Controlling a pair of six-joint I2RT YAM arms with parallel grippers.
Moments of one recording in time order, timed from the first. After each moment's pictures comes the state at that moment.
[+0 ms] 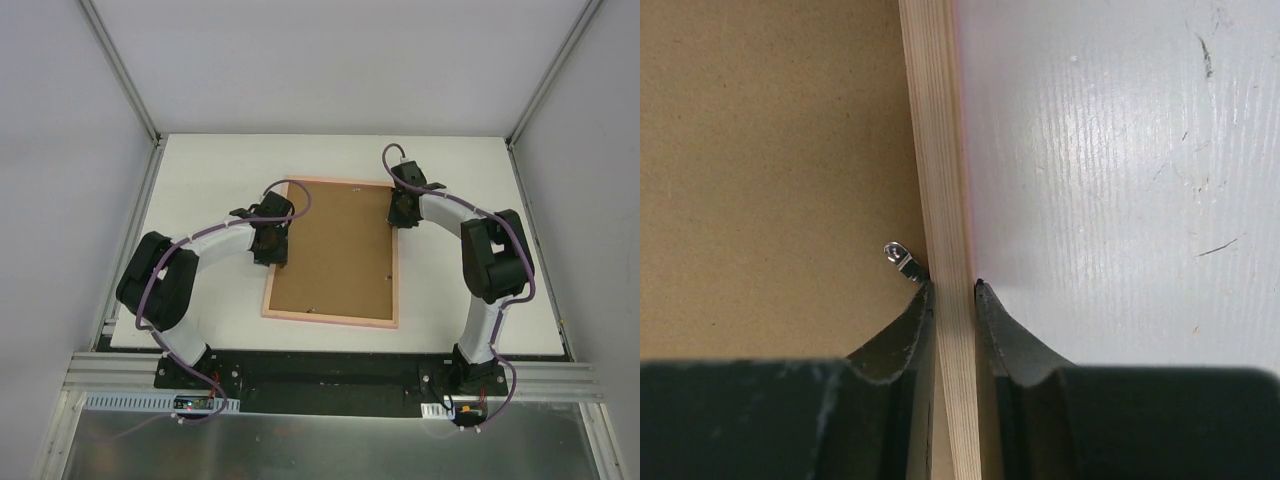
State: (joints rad) left arm -0.52 1.66 1.00 -0.56 -0.07 -0.50; right arm 0.35 1.91 1.29 -0.45 0.16 0.45
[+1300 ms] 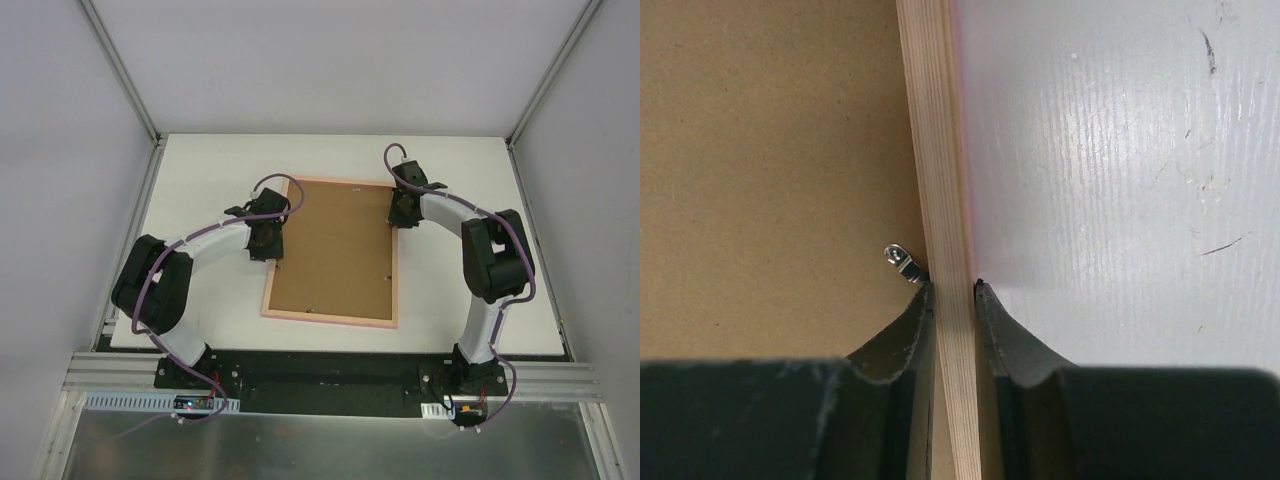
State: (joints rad) left arm -0.50 1.66 1.01 -0.56 -0.13 -0.53; right arm 0.34 1.91 1.29 -0.45 0.14 0.46
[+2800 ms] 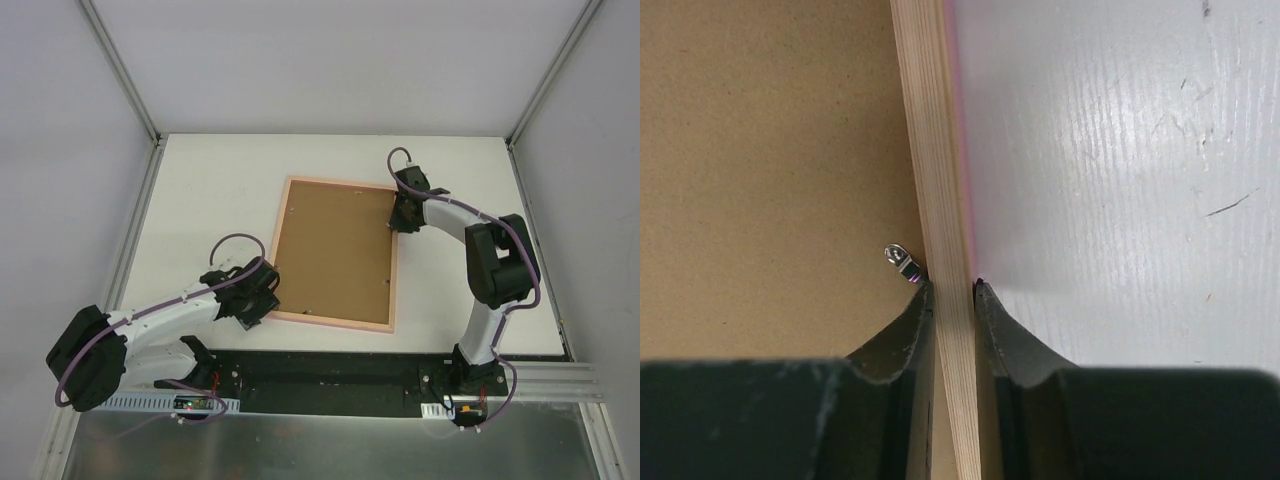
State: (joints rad) left arm -0.78 1.10 0.52 -0.69 -0.19 -1.45; right arm 0.34 1.87 1.22 -0.42 0.13 0.52
